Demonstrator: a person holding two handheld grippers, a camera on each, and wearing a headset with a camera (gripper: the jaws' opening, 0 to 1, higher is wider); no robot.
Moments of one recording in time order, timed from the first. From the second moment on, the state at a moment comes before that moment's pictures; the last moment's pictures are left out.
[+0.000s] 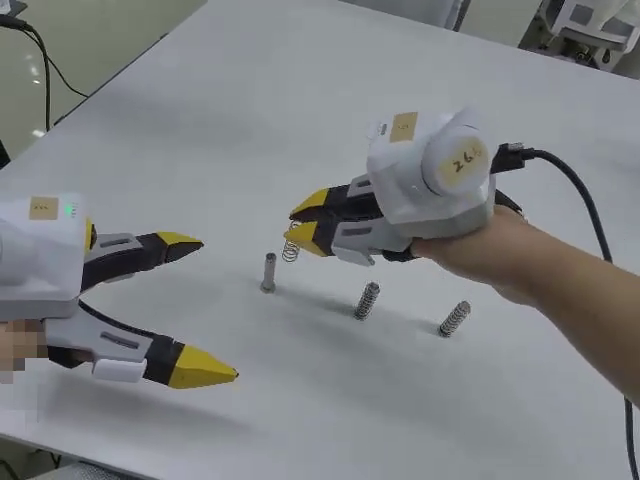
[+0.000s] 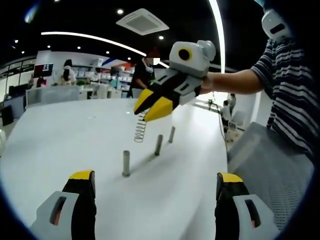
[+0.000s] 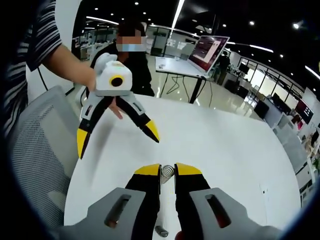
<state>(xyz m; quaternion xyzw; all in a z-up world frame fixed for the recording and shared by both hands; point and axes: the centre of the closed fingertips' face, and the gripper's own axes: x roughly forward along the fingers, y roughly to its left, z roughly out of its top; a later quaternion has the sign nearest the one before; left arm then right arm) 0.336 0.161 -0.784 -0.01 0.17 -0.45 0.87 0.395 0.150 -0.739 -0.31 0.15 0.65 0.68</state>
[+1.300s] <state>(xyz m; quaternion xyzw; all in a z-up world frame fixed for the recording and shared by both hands) 0.339 0.167 -0.784 -0.01 0.17 -0.44 0.88 0.407 0.167 -0.765 -0.30 0.18 0.65 0.68</state>
